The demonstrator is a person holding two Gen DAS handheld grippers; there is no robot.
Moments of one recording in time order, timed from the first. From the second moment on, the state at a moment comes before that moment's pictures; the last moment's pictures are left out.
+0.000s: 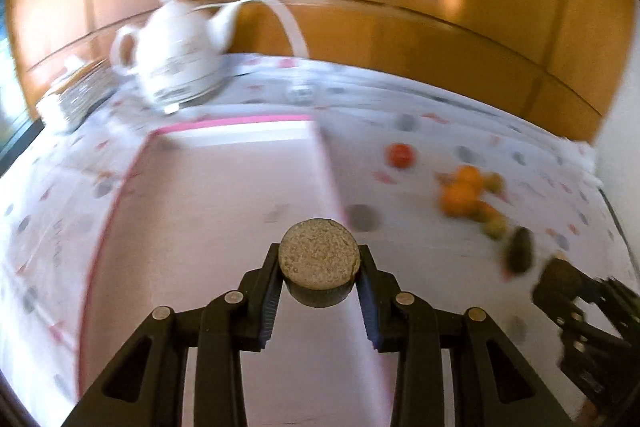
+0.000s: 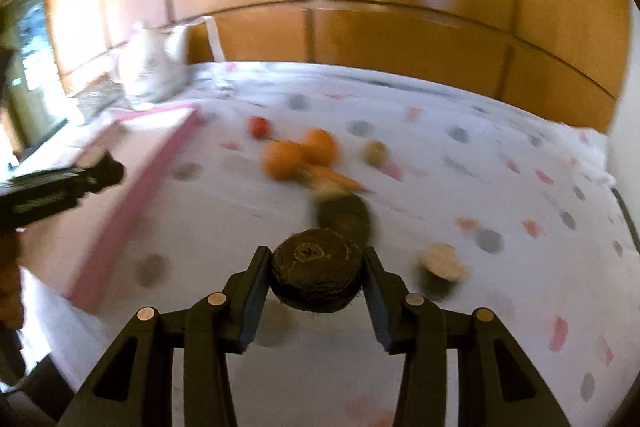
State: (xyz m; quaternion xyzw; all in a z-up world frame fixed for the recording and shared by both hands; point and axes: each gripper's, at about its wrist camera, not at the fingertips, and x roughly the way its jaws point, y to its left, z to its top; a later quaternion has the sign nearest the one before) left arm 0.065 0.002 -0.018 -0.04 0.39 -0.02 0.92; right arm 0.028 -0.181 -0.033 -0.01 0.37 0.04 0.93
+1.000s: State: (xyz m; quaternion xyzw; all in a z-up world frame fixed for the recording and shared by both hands) left arm 0.037 0.090 -0.017 -0.10 0.38 0.06 0.92; right arm 0.085 -0.052 -0.010 0.04 0.38 0.18 0.90
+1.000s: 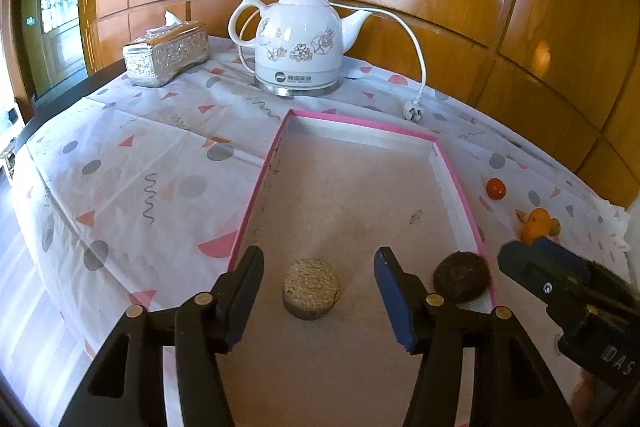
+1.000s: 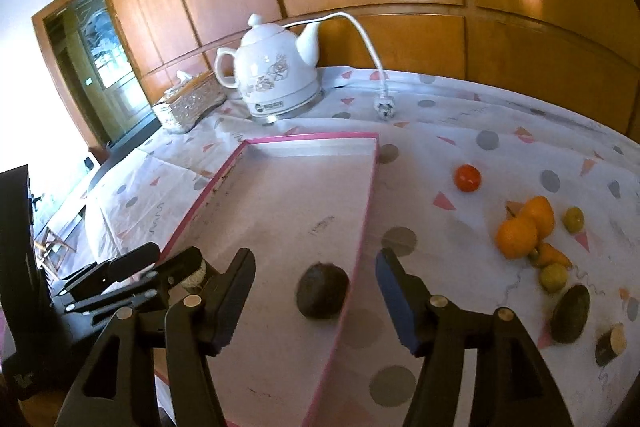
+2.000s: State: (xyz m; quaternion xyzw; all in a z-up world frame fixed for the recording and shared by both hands) left arm 0.042 -0.019 -0.007 -0.02 0.39 -0.08 0.92; right arm 0.030 -0.243 -0.039 0.12 0.38 -0.05 0.91
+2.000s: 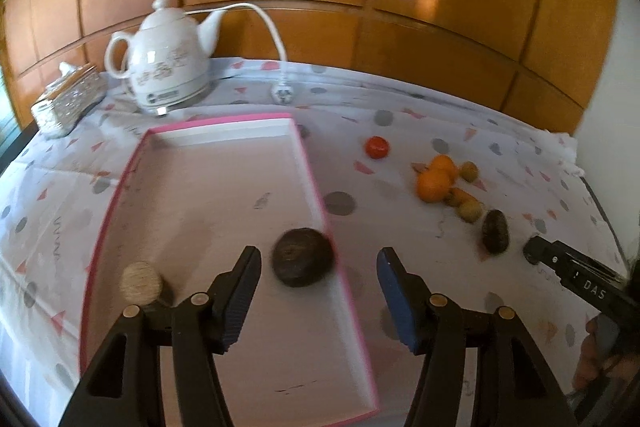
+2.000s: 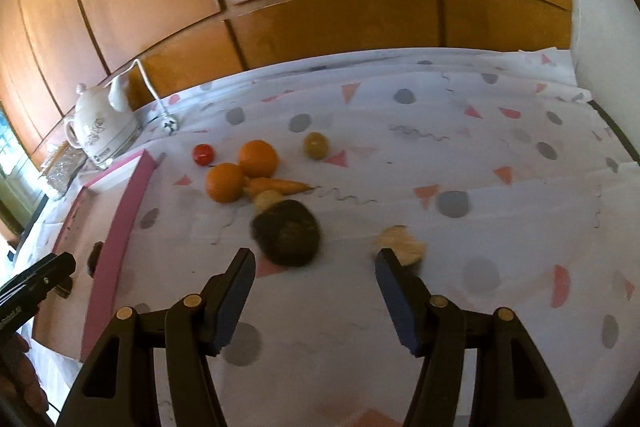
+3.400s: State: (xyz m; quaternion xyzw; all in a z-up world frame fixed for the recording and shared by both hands) left arm 0.129 -0.122 -0.037 -0.02 0.44 -0.13 0.89; right arm 0.082 -0.264 -0.065 0.07 0.40 -0.09 0.91
